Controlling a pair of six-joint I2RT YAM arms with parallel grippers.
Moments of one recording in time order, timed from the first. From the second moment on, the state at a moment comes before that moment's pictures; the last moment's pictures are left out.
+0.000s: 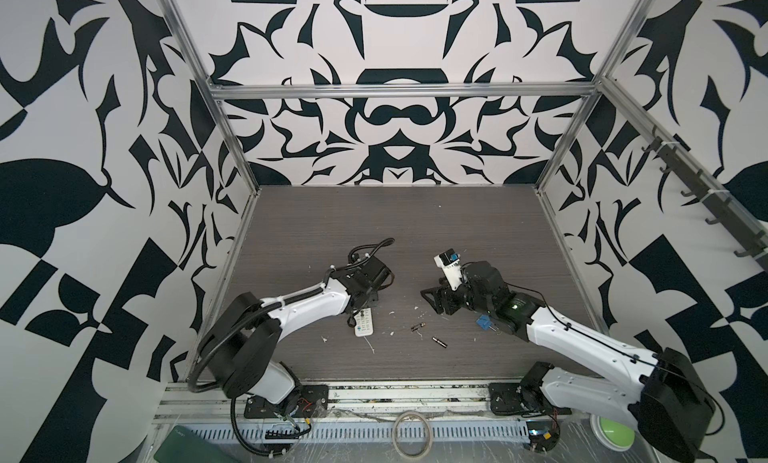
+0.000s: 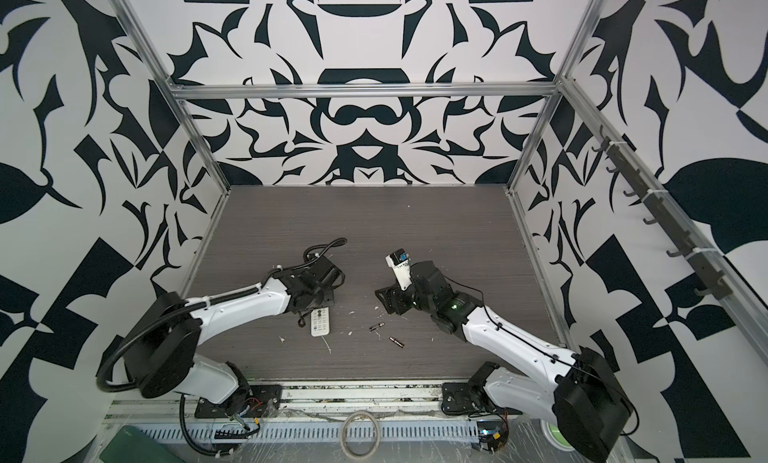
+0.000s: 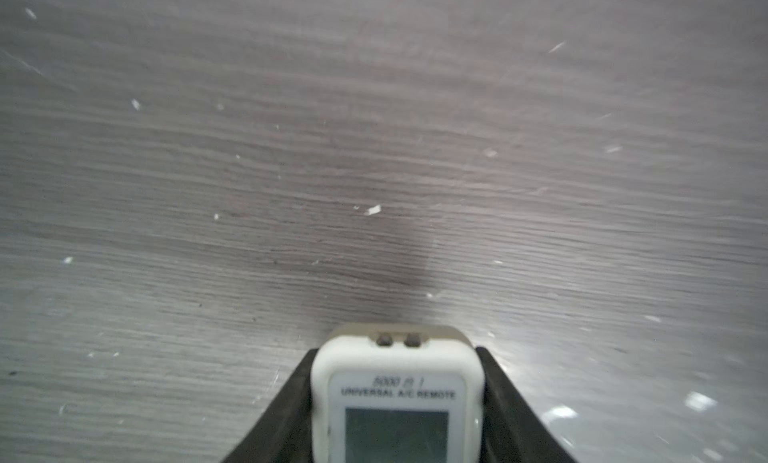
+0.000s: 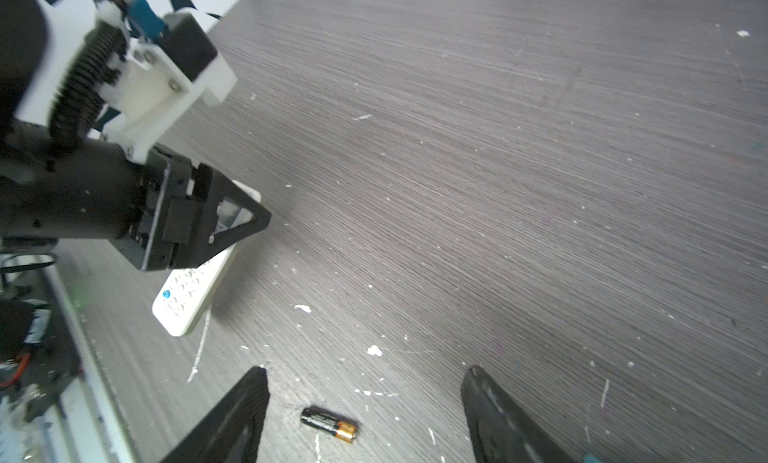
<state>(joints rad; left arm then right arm) -0.80 1.44 0.84 -0.55 -0.29 -0.86 0.69 1.07 0.59 -0.12 -0.19 0.24</state>
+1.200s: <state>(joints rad) -0.80 0.86 0.63 0.15 0.22 -0.68 0.71 1.13 0.59 0.50 -0.78 0.73</state>
